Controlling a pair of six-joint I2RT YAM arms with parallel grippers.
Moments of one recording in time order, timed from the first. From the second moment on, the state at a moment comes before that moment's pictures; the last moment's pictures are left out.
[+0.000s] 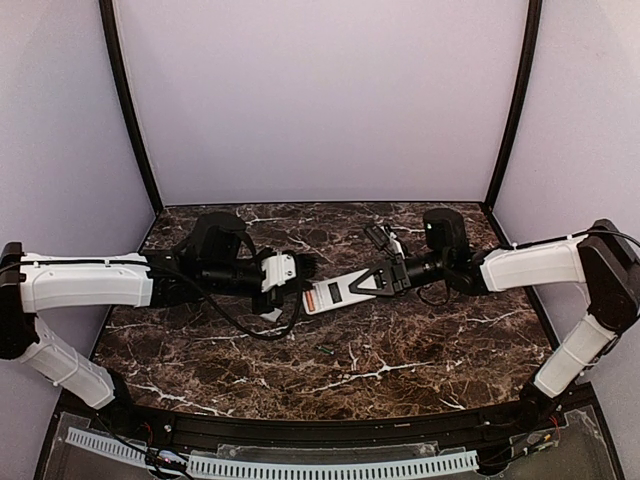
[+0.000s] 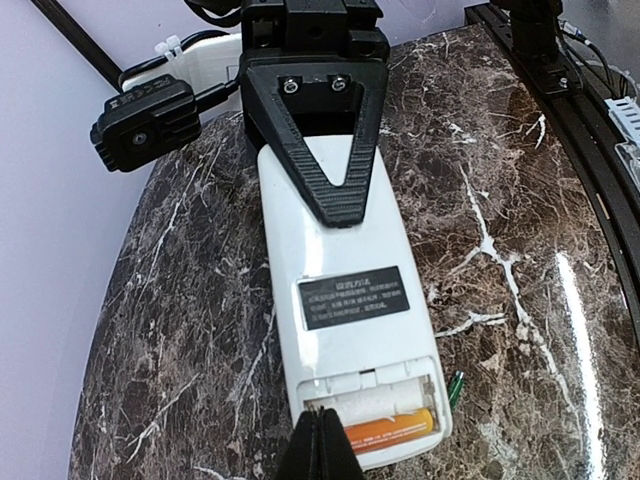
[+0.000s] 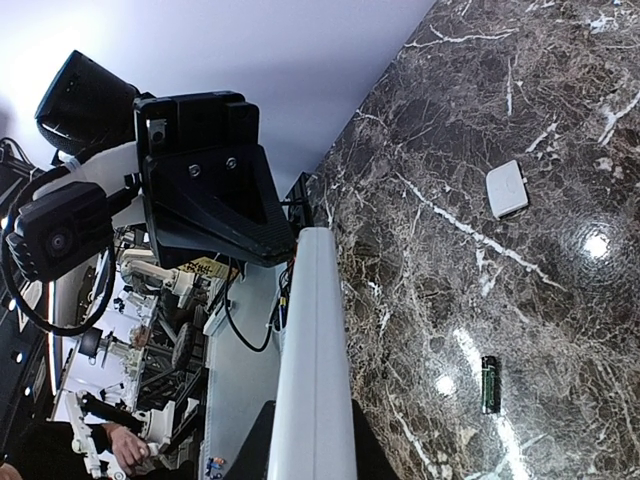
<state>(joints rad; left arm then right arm) -0.89 1.39 0.91 -0.02 0.30 0.67 0.64 1.58 0.82 0.35 -1.06 0.66</state>
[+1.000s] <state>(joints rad) -0.90 1.37 0.87 -0.14 0.25 0.68 0.60 1.51 0.78 0.50 -1.08 0.67</state>
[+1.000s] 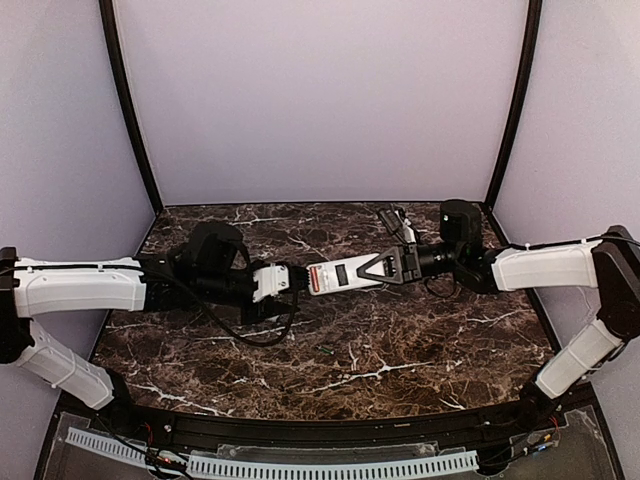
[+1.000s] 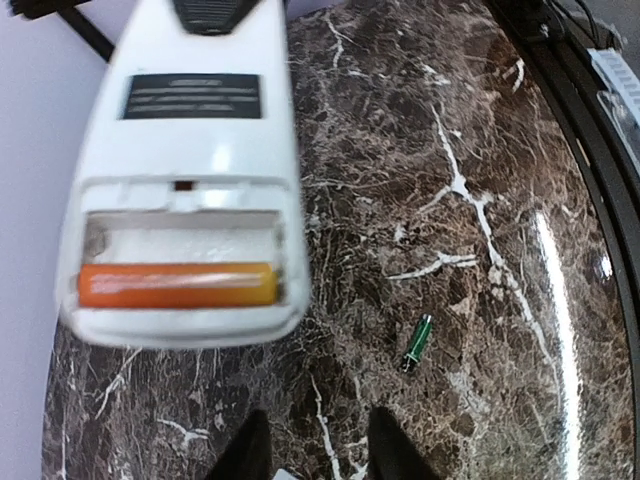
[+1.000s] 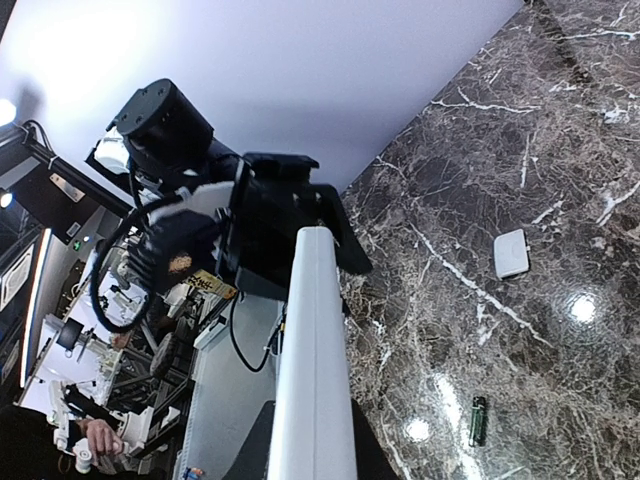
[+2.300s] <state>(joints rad) -0.74 1.47 0.95 0.12 0.53 0.03 0.62 1.48 0.84 0.30 -1.01 0.50</state>
